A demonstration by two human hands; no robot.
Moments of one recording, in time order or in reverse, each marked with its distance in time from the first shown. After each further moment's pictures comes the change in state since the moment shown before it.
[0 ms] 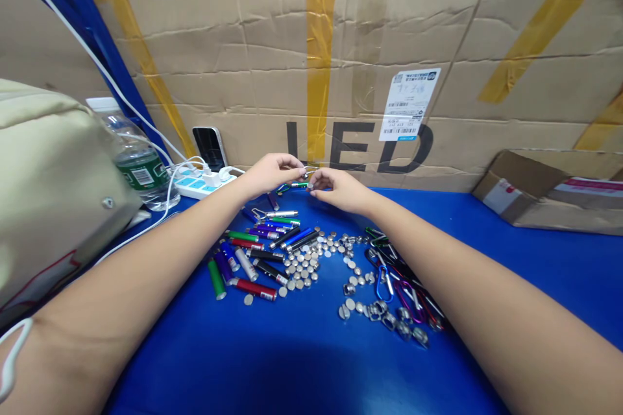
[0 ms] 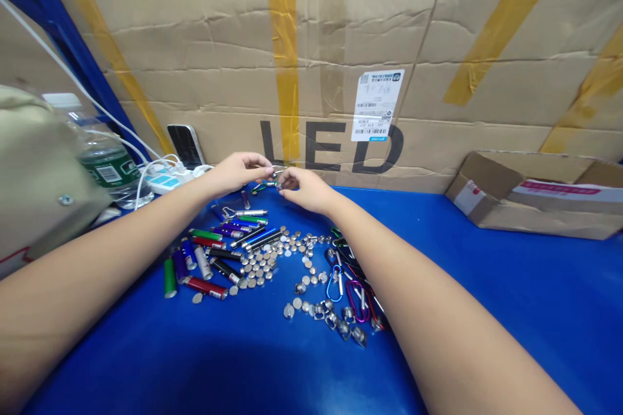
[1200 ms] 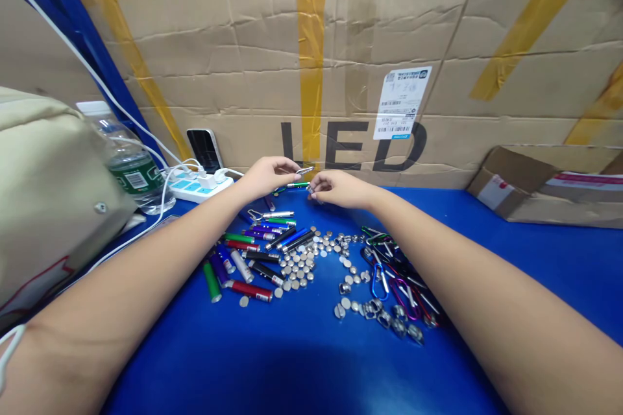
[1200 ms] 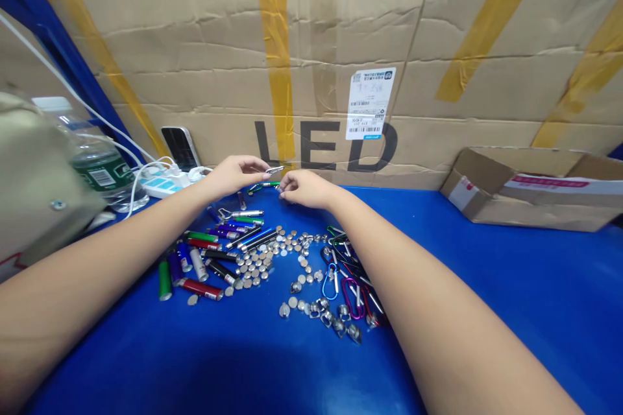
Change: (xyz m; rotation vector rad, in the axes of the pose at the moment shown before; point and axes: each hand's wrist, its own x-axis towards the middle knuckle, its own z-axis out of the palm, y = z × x) left_hand 0.000 -0.003 0.005 0.103 0.054 0.001; right_hand 0.000 -0.005 -0.013 -0.032 -0.154 0.243
